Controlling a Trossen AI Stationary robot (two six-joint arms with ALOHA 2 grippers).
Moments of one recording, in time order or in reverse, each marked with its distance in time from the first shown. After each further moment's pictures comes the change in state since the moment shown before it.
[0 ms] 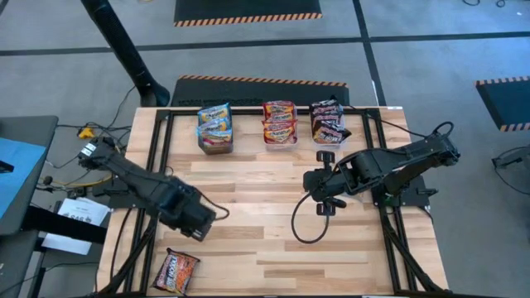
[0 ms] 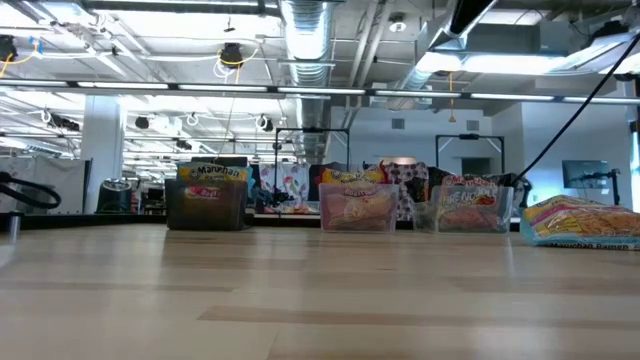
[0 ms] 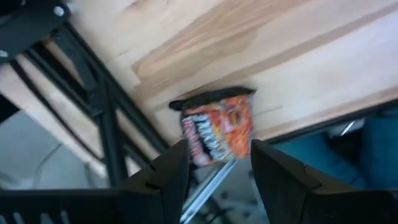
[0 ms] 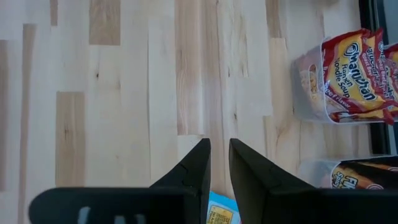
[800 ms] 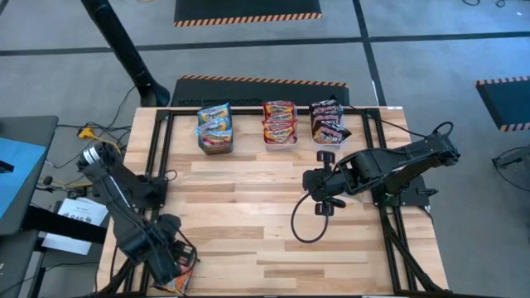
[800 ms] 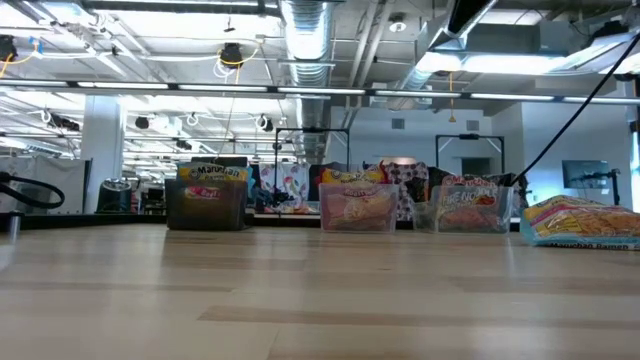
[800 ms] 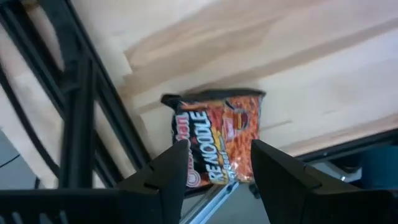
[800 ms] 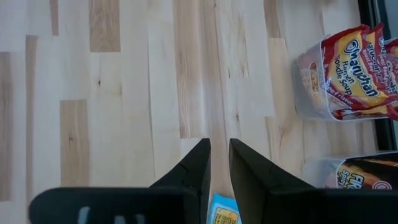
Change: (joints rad) left arm -0.416 0.057 -0.031 0.111 -0.284 -0.540; right arm 0.000 0.000 0.000 0.011 0.000 0.038
